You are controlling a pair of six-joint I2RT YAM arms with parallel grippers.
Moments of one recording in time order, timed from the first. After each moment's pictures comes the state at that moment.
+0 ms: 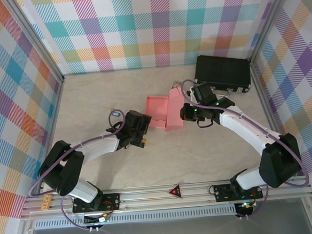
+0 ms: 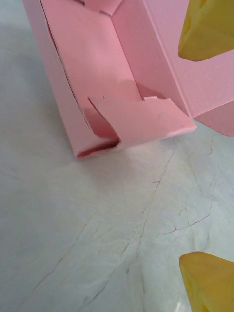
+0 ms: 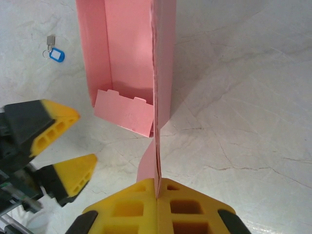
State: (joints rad) left arm -0.64 1.50 0.79 -0.13 -0.02 -1.68; right arm 0.48 1.41 1.11 -0.60 -0.25 0.56
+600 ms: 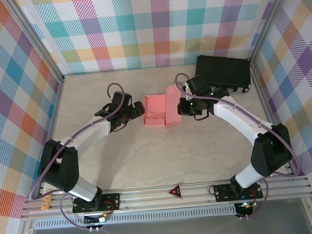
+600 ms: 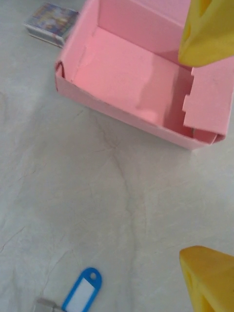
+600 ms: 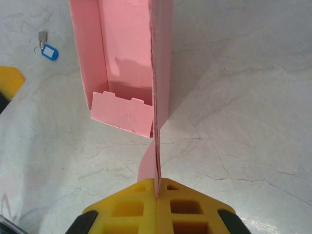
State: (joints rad) left arm -0.43 1.57 1.06 -0.34 -0.07 -0.67; right arm 0.48 1.54 1.28 -0.72 -0.25 0.50
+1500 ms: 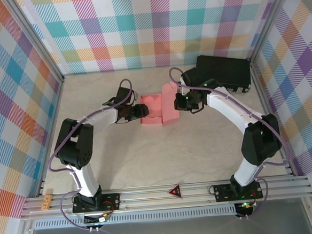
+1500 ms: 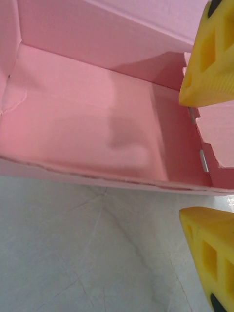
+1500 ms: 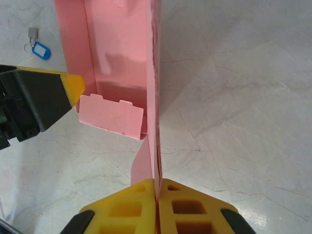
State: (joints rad) left arm -0.38 1.83 1.20 -0.32 0.25 -0.51; right arm 0.48 1.69 1.46 -0.83 -0.25 0.44
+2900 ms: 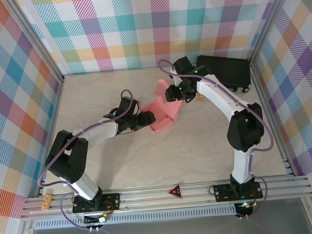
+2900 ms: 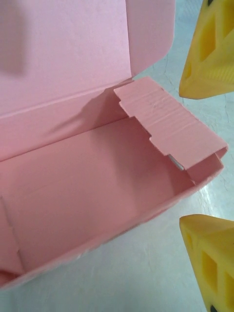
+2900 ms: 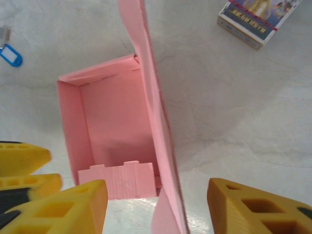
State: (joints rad) left arm -0.49 1.64 0.98 -0.20 0.27 -0.73; right arm 0.48 1.91 1.79 -0.98 -0.14 0.23
